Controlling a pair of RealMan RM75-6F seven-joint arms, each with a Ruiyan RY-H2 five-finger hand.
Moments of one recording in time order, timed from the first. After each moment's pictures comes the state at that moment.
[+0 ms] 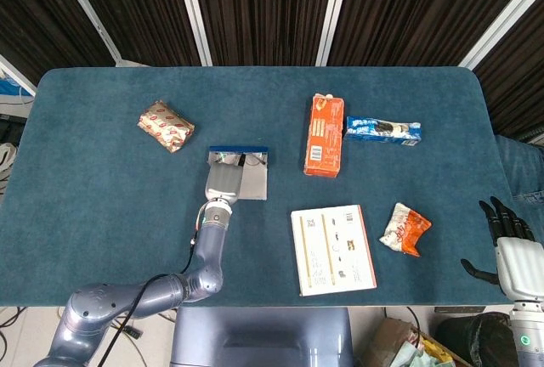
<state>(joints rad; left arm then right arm) -1.11 -2.08 -0.39 -0.95 0.49 1.02 1.02 0.07 -1.11 0.10 -1.67 -1.40 1.46 -0.07</state>
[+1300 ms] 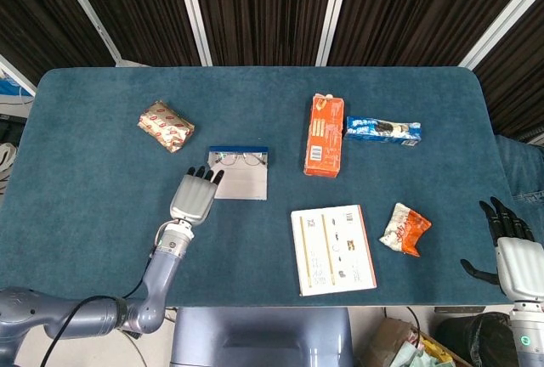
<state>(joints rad) -0.87 -1.78 -0.13 -1.43 0.83 1.21 0.93 0.07 -1.10 0.10 -1.68 -1.39 1.45 -0.06</state>
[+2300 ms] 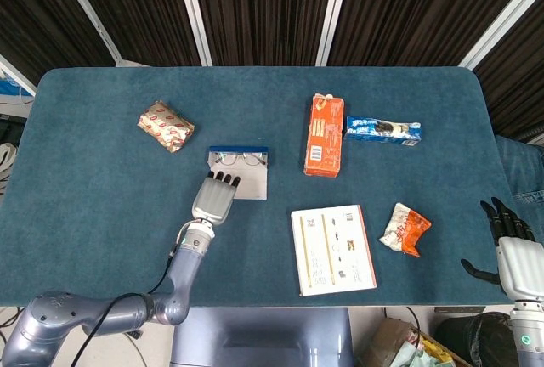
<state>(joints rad) -0.91 -1.96 -0.19 -1.19 0.83 1.12 0.96 0.07 -1.10 0.10 -1.69 -1.38 1.44 -0.05</state>
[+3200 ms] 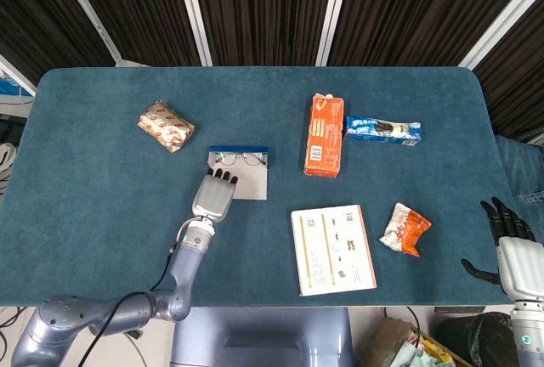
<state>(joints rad) -0.90 -2.00 -0.20 -1.08 0.87 1.09 0.95 0.07 -1.10 0.10 -1.69 -1.38 1.44 -0.05</state>
